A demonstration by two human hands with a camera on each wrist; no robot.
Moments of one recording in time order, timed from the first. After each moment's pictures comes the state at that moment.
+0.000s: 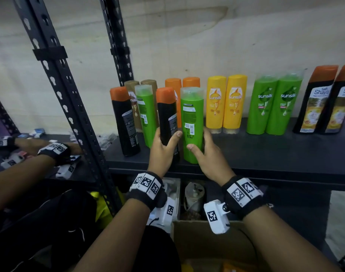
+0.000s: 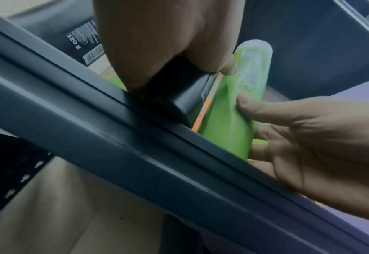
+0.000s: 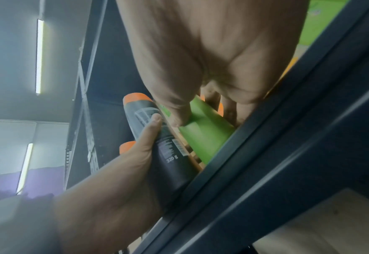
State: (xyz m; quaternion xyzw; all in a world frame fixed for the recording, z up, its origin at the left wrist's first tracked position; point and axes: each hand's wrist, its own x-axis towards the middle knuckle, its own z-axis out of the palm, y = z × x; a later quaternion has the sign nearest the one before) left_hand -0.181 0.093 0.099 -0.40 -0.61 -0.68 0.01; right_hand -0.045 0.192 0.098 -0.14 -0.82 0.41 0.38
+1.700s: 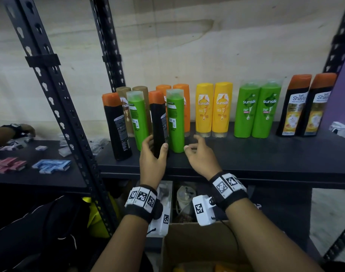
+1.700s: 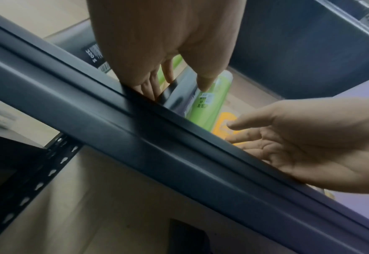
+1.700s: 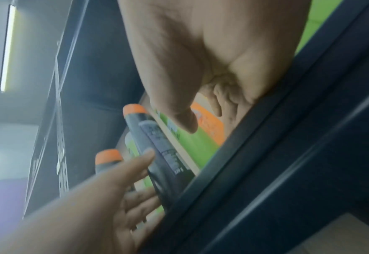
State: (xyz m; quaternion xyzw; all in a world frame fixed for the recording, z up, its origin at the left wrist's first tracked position) left_hand -0.171 0.085 0.077 -0.33 -0.69 -0.65 0.06; right_hand -0.051 0.205 0.101 -0.29 -0.81 0.41 0.31
